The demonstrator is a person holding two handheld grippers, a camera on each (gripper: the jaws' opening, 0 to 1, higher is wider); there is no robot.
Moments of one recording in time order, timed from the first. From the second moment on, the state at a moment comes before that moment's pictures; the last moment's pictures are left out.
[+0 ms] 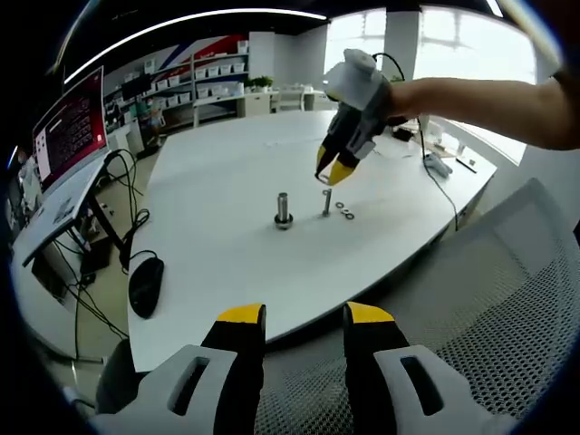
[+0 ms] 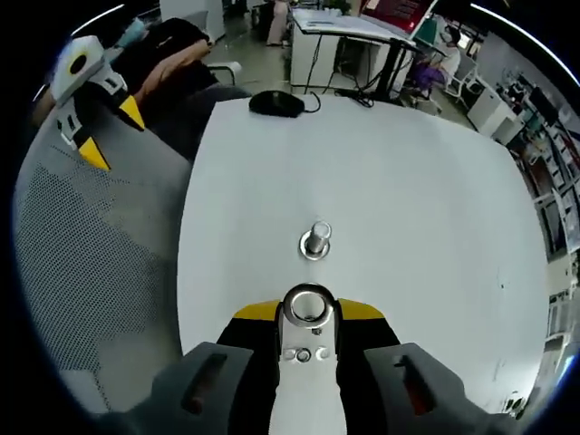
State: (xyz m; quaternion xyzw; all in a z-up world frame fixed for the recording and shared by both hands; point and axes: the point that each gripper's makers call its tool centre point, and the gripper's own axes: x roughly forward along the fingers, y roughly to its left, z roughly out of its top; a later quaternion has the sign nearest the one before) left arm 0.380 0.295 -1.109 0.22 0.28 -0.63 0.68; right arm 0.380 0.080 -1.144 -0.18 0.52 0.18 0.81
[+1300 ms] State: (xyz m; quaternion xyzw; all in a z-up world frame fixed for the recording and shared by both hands) left arm 0.381 0.295 -1.108 0.21 0.28 -0.63 0.69; right arm 0.429 0.091 -1.208 -0.26 0.58 0.23 0.73
